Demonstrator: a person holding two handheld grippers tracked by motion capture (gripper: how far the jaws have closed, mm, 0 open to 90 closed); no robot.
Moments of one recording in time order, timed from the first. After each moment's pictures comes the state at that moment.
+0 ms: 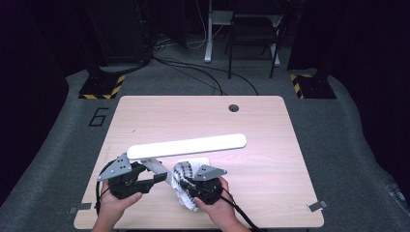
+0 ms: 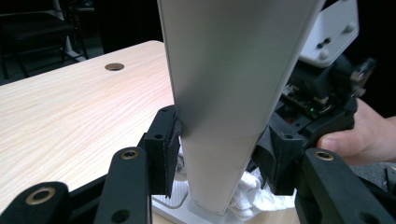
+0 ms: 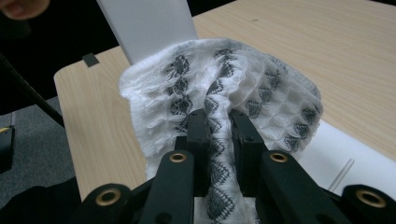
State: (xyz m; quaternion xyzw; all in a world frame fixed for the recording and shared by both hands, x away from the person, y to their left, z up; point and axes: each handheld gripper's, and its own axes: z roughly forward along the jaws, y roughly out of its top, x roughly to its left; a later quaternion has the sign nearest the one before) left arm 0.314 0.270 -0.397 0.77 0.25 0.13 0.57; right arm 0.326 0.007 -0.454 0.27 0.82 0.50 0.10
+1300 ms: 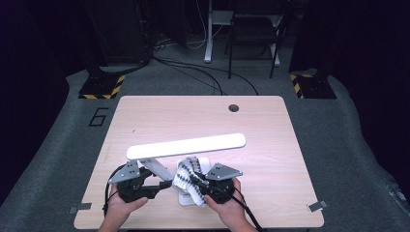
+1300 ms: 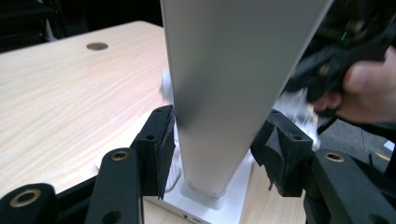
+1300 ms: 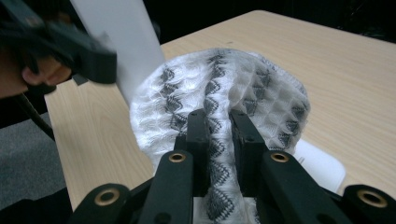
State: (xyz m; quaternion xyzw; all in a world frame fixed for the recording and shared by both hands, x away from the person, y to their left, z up) left arm 0.321 0.259 -0.436 0.78 0.24 0.10 0.56; right arm 0.321 -0.025 -0.439 0.28 0.79 0.53 0.14
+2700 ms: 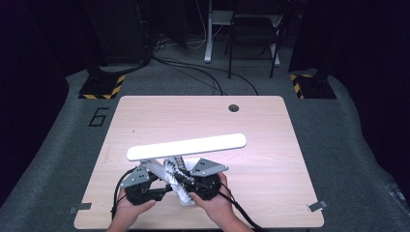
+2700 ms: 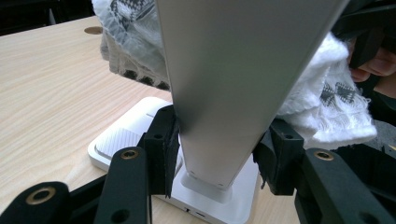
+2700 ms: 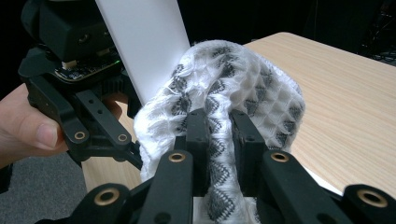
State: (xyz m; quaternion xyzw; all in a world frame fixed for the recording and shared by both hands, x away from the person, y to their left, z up) left arm 0.321 0.246 -0.455 0.79 0.25 0.11 0.55; right arm 0.322 0.013 -0.417 0.25 0.79 0.54 0.12
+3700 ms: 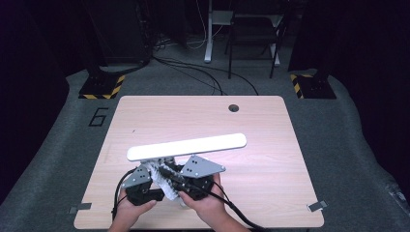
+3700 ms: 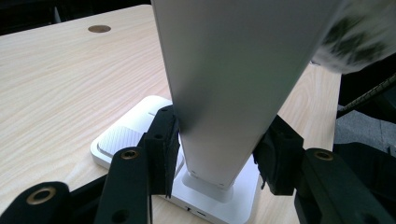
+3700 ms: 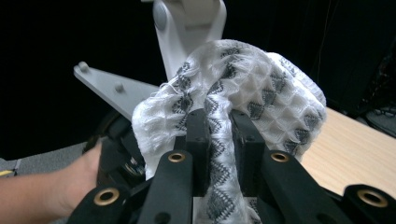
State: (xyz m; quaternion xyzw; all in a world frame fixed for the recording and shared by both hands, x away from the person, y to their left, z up) left arm 0.319 0.243 -0.454 0.79 0.26 0.12 0.55; right arm 0.301 0.032 -0.361 0.20 0.76 0.60 0.15
